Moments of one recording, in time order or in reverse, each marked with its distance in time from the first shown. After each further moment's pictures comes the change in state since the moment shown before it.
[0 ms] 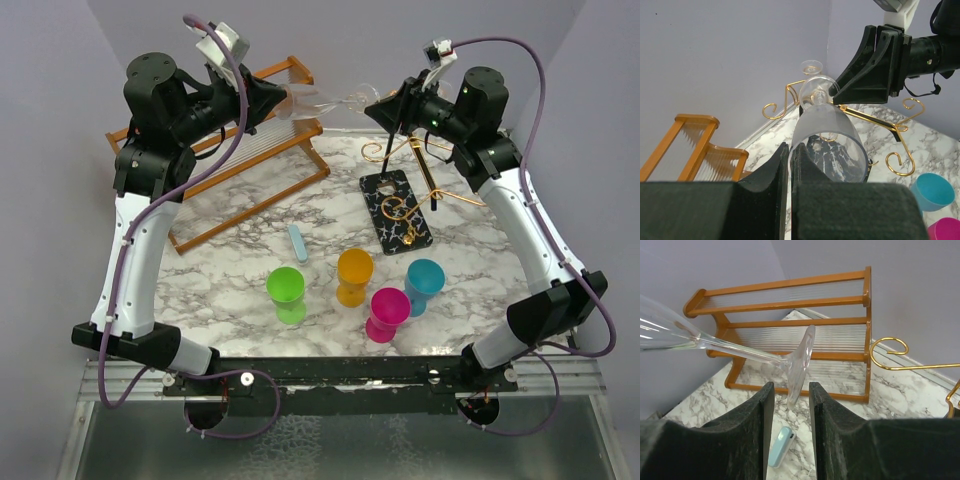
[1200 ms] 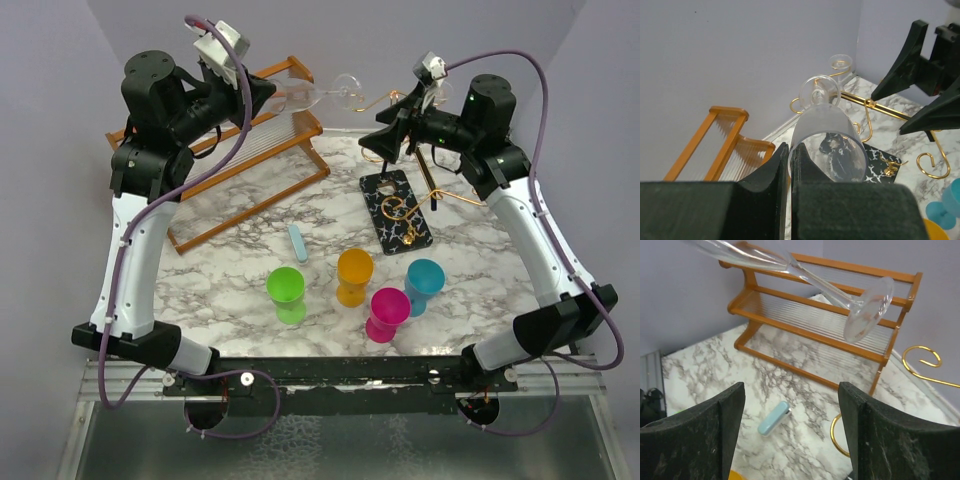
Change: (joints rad) left arm 0.000 -0.003 0.038 -0.070 -0.119 0.112; right arm -0.015 -0.085 -0.055 -0.083 -0.243 -0.267
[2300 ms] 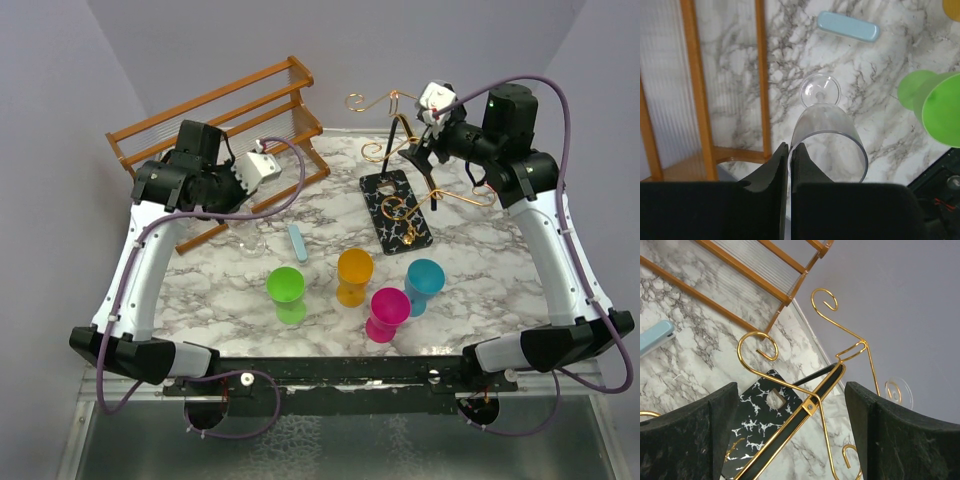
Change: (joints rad) left arm 0.000 -0.080 -0.378 -0.725 -0.257 0.638; right arm -0.058 -0.080 0.009 -0.319 0.240 -0.670
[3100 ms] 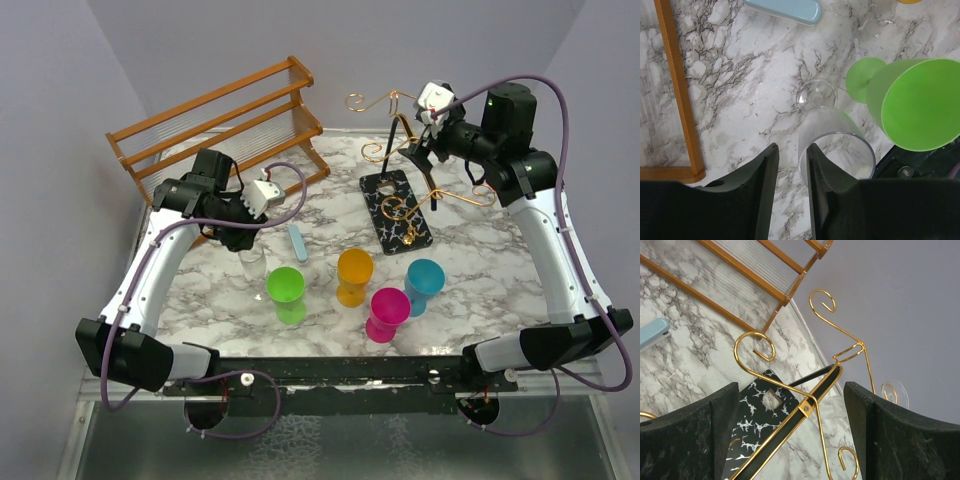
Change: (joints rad) left arm 0.013 -0.040 -0.260 0.069 0.140 -0.069; right arm 0.000 0.008 0.009 0.000 -0.001 -0.023
